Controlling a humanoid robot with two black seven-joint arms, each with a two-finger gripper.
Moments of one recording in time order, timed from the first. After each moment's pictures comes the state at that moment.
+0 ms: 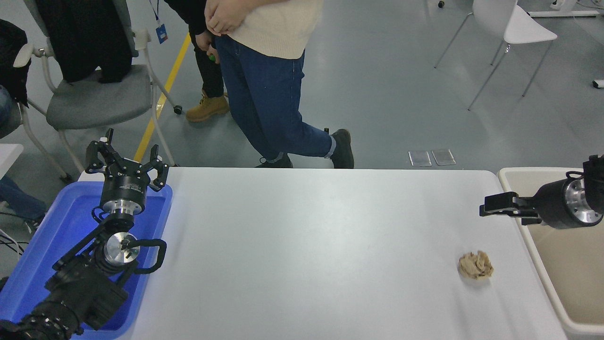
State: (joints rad) left arm -0.56 0.19 -1.04 -0.55 0.04 -0.40 -0.55; right arm 1.95 -0.72 -1.20 1.47 -0.55 0.37 0.12
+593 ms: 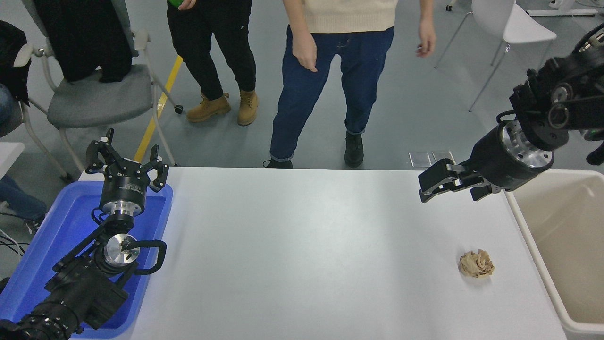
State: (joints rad) left arm -0.55 0.19 -1.04 -0.55 0.04 -0.40 -0.55; right arm 2.34 -0.27 -1.35 1.62 -0.20 0.54 0.12
